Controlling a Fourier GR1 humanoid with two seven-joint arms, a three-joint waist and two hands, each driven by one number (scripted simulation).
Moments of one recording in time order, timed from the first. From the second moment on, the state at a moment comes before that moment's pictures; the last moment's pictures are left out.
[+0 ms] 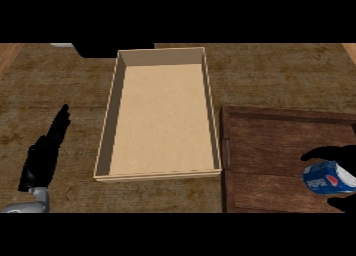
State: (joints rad) left arm -0.02 0.21 0.05 -1.51 -0.18 0.06 0.08; right arm 0.02 -0.57 -0.04 -1.69 0.73 0.73 -0.14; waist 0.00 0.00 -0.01
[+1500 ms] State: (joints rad) left arm 0.03 0.19 0.06 -1.56 -0.19 0.05 0.08; right arm 0.22 -0.02 0.41 -2.22 1.44 0.23 0.90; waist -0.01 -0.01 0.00
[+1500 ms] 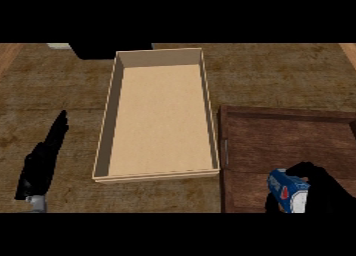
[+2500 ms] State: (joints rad) left arm -0.03 0.18 0.04 -1.54 -0.20 0.03 0.10; right arm -0.61 -0.01 0.60 -1.95 1.27 0.10 1.18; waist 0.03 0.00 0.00
